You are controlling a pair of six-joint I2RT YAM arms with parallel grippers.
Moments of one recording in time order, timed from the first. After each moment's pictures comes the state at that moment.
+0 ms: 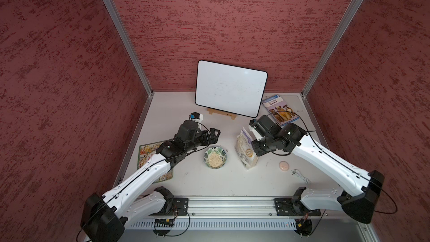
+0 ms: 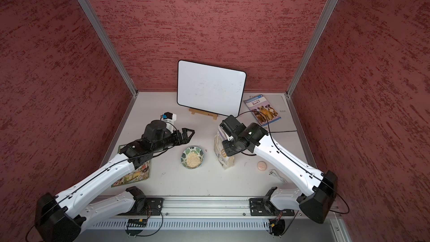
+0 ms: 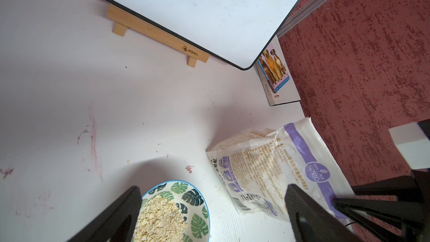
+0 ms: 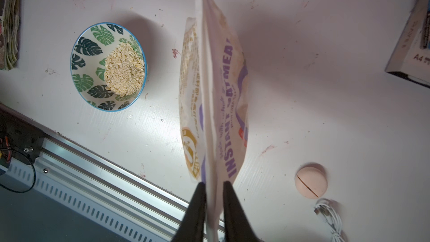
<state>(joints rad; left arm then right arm) -0.59 1.01 0.78 -0.33 0.07 -0.66 0.78 1.30 1.29 -1.18 0.03 0.38</state>
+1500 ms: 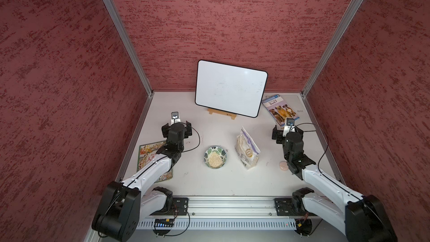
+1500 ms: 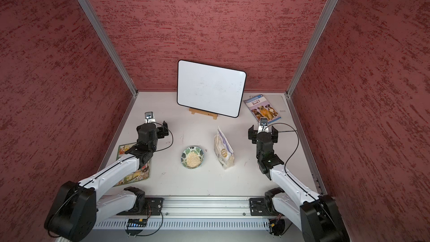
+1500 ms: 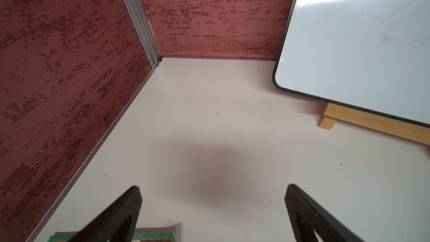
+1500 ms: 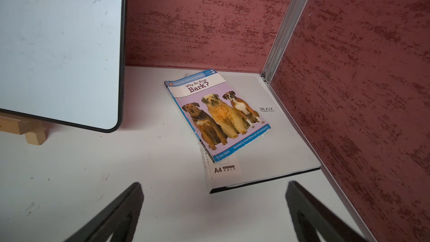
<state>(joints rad) -0.28 1.17 0.50 0.24 -0.49 -0.11 0.27 1.06 0.35 0.41 0.45 -0.01</state>
